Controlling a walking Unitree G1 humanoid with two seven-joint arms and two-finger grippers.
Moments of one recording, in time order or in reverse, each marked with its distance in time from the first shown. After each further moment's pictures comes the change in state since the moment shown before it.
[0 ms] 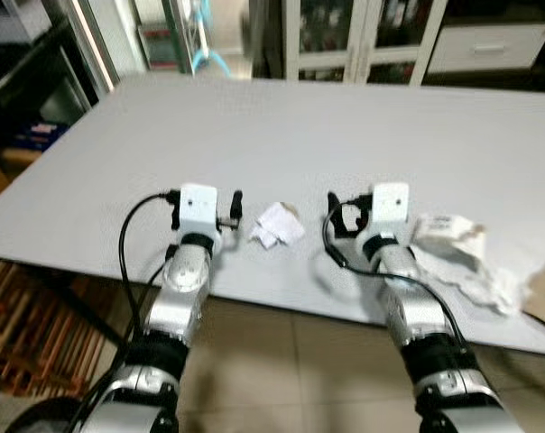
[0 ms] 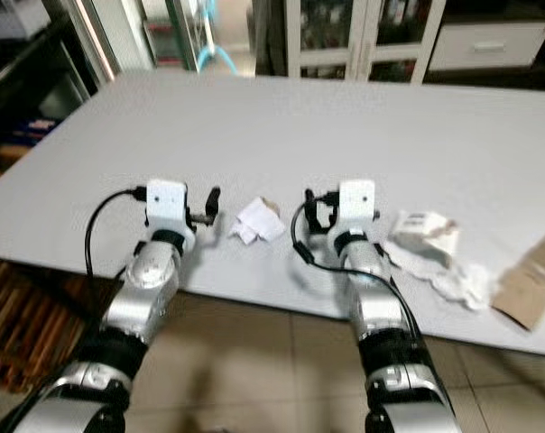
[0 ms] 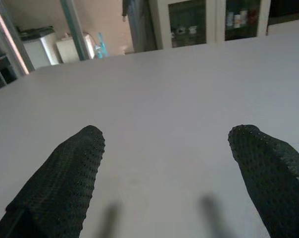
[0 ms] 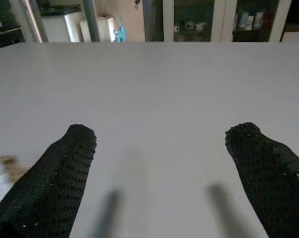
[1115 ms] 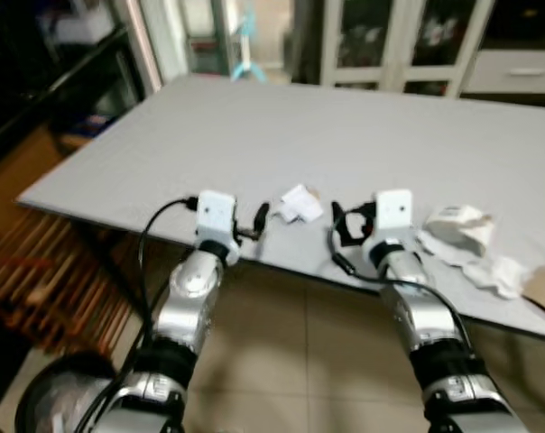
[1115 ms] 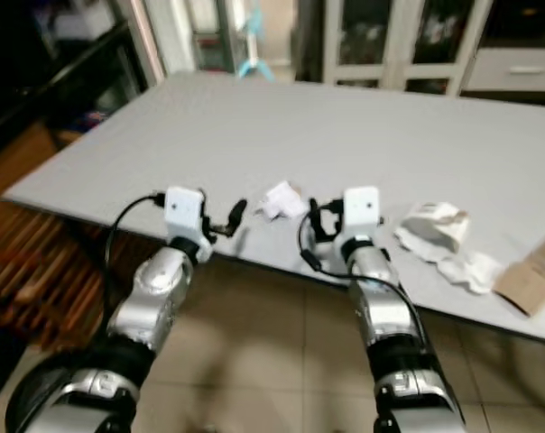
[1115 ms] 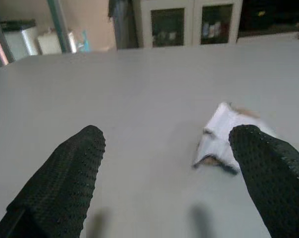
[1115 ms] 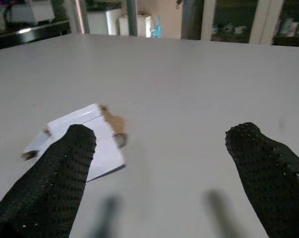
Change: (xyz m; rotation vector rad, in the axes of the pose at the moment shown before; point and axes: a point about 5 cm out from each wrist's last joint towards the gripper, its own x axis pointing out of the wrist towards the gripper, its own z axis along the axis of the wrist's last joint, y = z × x) left arm -0.006 -0.016 -0.006 -0.077 0.020 -0.193; right arm -0.006 -0.007 -0.011 -0.019 0.051 0.039
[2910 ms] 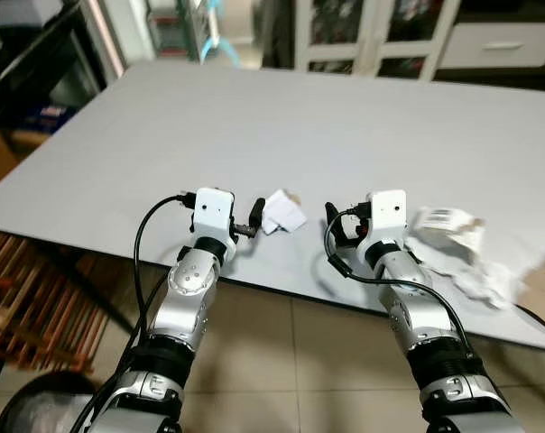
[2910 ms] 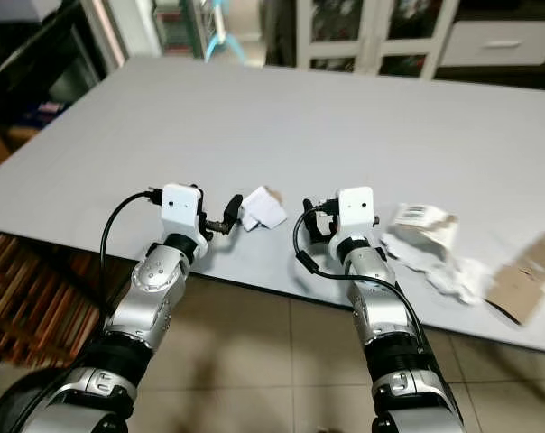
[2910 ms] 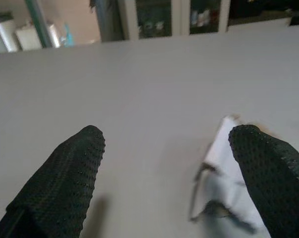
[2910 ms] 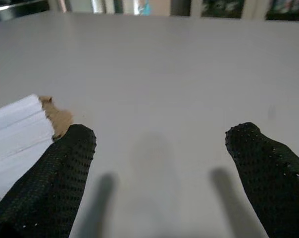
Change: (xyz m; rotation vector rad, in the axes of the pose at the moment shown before) left arm 0.001 0.005 0.006 0.032 -0.025 0.034; right arm 0.001 0.006 0.001 -0.007 0.004 0.035
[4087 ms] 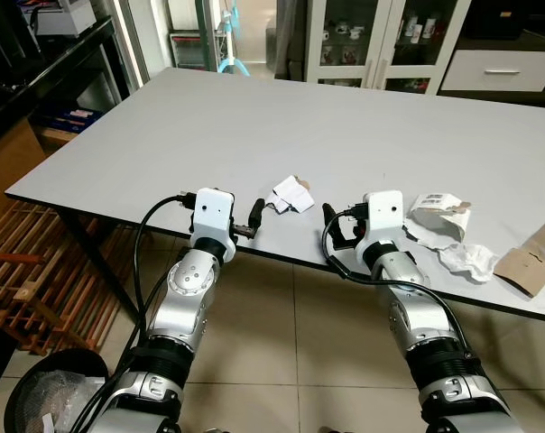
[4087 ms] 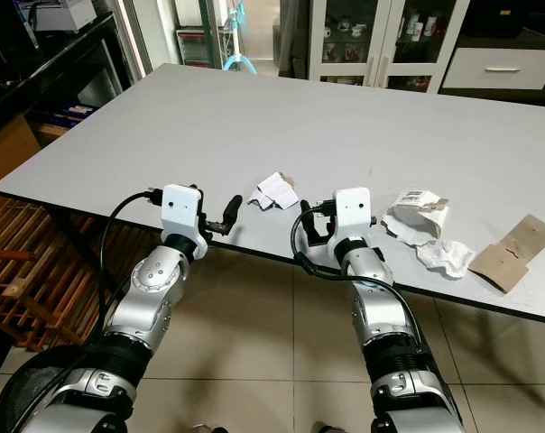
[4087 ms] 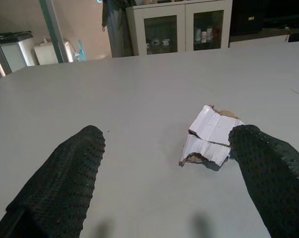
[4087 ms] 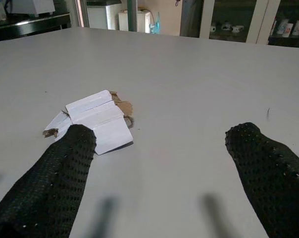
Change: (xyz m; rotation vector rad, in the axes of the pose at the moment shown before) left arm -0.001 0.000 -0.001 0.010 0.003 0.000; right arm 0.000 0.002 0.000 -0.002 0.002 0.010
